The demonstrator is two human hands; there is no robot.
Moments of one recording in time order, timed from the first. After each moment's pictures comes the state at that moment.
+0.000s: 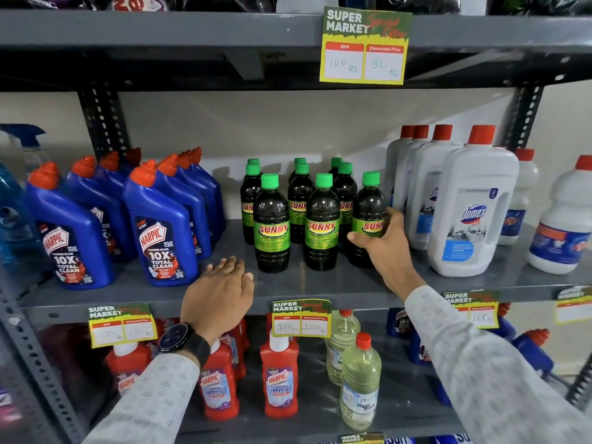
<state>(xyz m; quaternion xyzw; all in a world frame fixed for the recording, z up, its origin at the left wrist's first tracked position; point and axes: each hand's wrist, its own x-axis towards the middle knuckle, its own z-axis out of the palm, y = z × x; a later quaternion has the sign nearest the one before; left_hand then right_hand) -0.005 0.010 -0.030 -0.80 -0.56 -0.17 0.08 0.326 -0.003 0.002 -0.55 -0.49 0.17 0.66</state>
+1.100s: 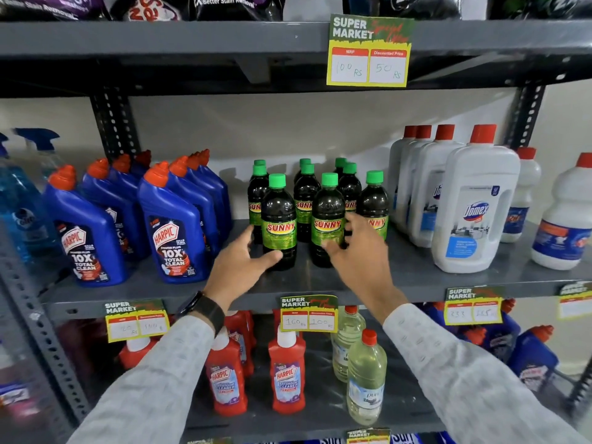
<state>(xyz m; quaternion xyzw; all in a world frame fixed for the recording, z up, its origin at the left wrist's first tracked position) 0.009 0.012 0.015 -0.73 -0.49 -0.39 -0.26 0.242 -0.044 0.014 -0.62 -0.58 -0.07 0.52</state>
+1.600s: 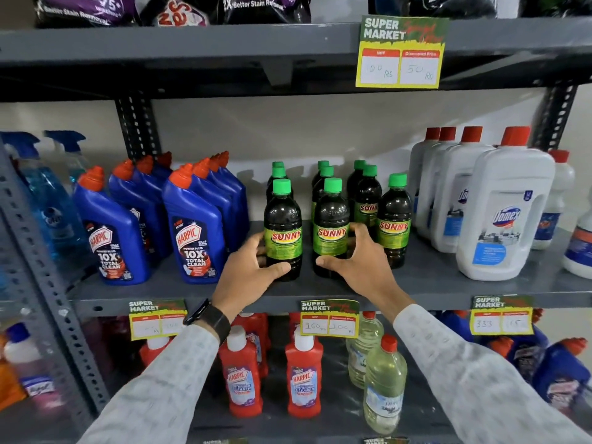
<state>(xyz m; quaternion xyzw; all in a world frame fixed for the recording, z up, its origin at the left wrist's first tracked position) -0.012 0.019 0.001 -0.73 -0.44 -0.44 -0.27 0.231 -0.019 0.003 -0.62 -0.60 0.09 0.49</state>
